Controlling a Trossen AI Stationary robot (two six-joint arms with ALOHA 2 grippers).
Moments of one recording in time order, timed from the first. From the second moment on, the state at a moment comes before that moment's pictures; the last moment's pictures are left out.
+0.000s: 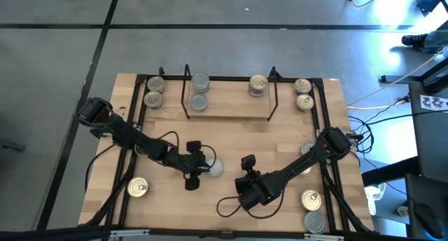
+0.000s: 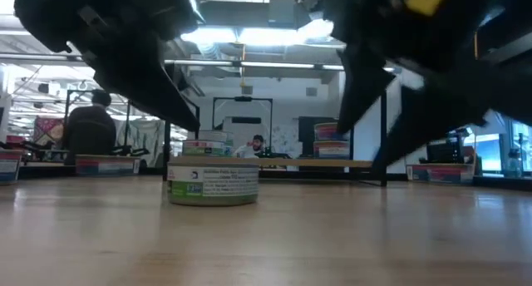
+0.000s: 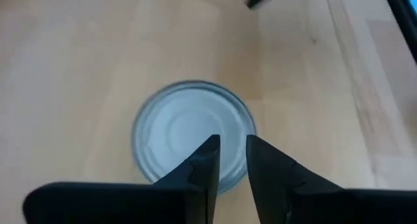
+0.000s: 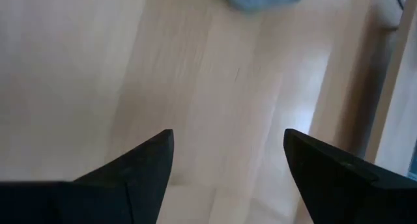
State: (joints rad) left arm -0.41 1.55 0.71 0.09 -0.29 -0.41; right arm 0.56 2.05 1.48 -0.88 0.62 0.18
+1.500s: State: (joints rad) left arm -0.42 1.62 0.42 0.49 -0.35 -0.37; right arm 0.44 2.07 1.37 -0.14 0.51 -0.33
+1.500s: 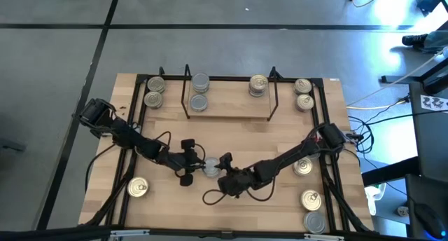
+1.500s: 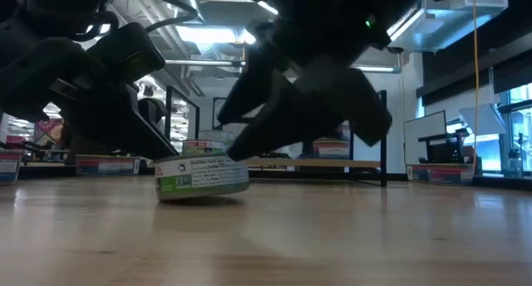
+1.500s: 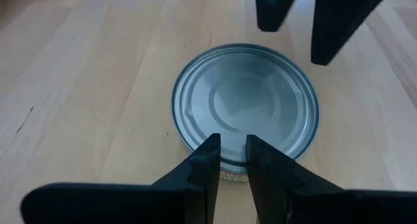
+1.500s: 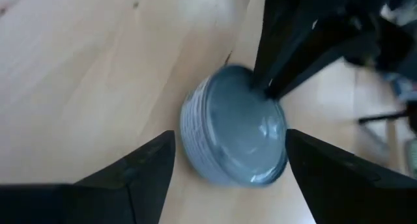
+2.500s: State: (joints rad) left arm -0.42 1.62 0.42 0.50 -0.35 -0.36; right arm 0.45 2.19 1.37 -0.08 0.65 -0.64
